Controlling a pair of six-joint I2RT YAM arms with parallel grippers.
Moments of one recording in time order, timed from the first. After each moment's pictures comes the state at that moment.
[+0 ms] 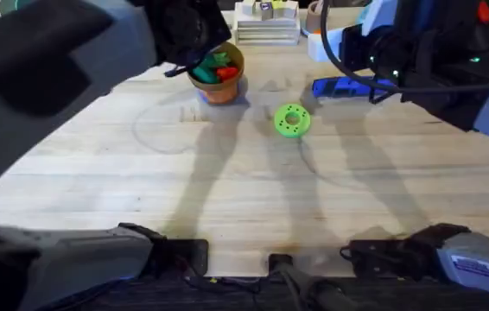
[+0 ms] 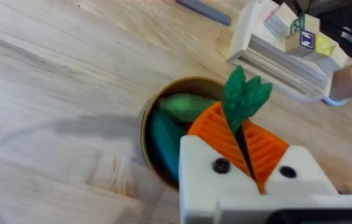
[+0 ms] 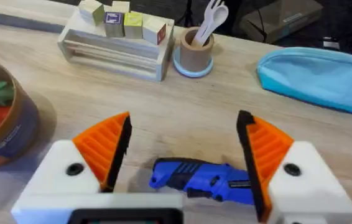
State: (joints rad) left arm -0.35 1.50 1.17 -0.47 -0.27 -0.74; right arm 0.35 1.31 0.84 -0.02 0.23 0.02
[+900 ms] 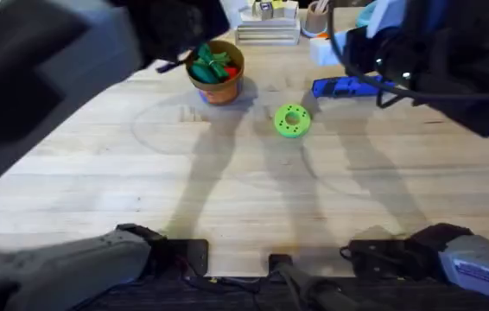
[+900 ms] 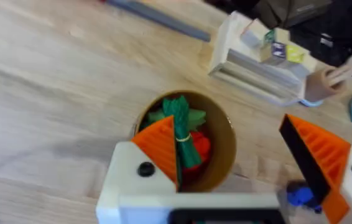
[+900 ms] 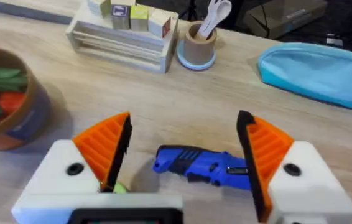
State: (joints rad) left arm -0.35 1.42 1.17 -0.45 -0.26 -0.66; right arm 0.36 1.24 0.85 -0.13 0.23 0.02
